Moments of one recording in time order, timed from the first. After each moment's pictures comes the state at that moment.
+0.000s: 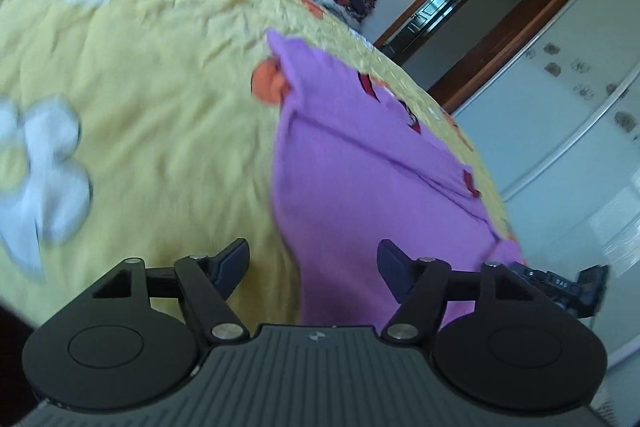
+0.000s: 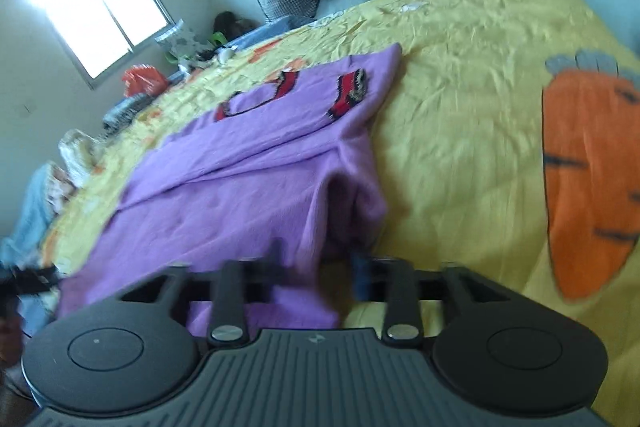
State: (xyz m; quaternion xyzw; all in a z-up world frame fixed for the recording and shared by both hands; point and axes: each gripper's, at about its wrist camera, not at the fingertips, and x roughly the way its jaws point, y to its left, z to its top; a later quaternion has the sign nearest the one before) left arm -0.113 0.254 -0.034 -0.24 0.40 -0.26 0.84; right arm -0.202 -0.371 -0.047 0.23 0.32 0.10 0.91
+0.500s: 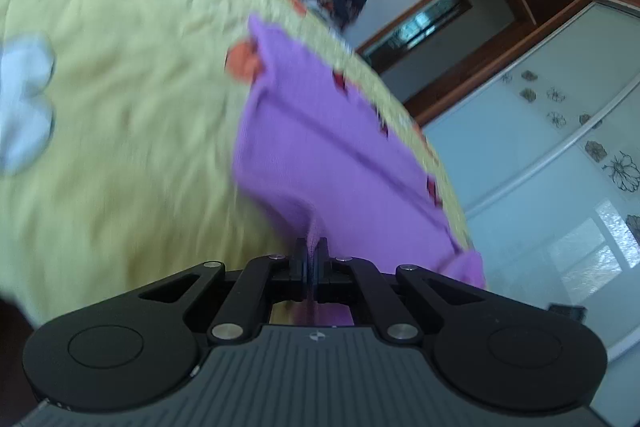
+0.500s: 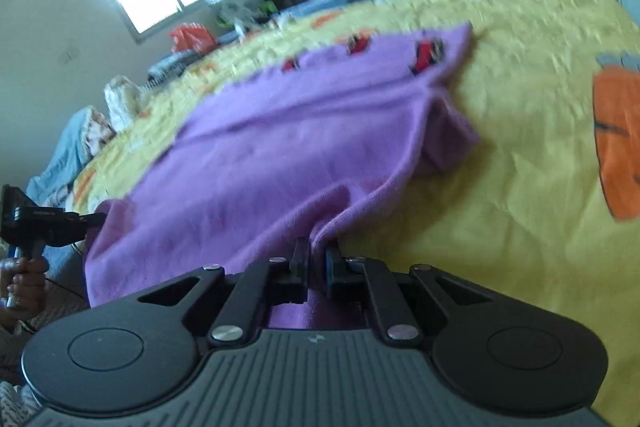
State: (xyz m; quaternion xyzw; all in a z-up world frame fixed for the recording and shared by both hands) left arm -0.115 0.244 -0.037 -0.29 0.37 -0.29 0.83; right arm -0.243 -0.325 -0.037 0.18 0.32 0.17 0.92
